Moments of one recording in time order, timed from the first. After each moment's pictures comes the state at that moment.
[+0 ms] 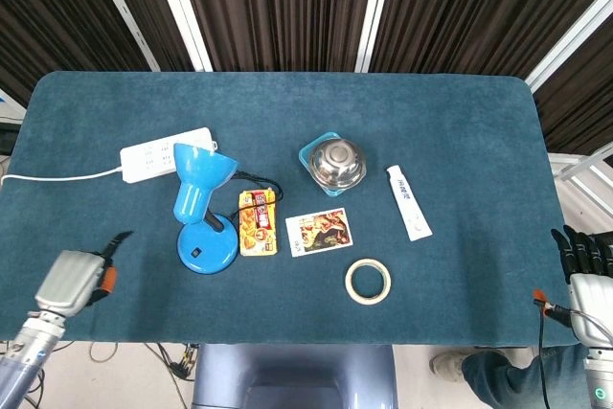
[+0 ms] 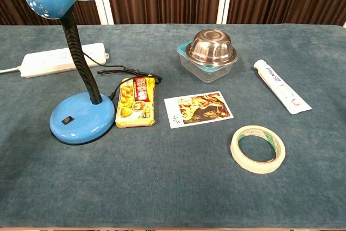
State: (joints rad) left arm -0.24 -1.18 0.03 -1.61 1.56 1.19 0.13; right arm 0.02 -1.11 0.08 -1.64 -1.45 1.53 -0.10
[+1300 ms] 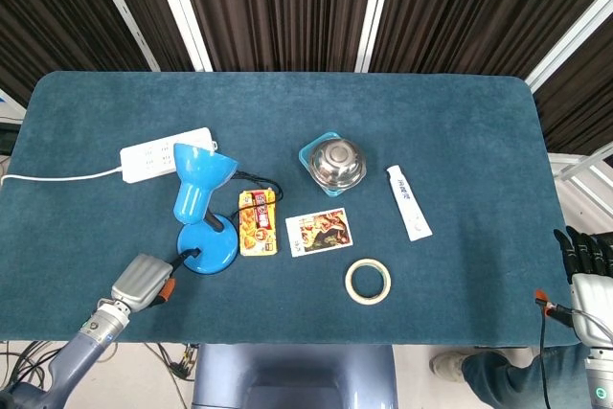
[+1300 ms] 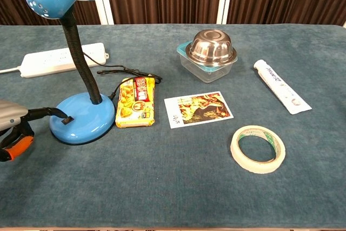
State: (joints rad) left arm -0.40 -1.38 0.04 -1.53 1.46 0.95 0.25; right arm 0.01 -1.11 0.09 -1.65 -1.43 1.52 -0.11
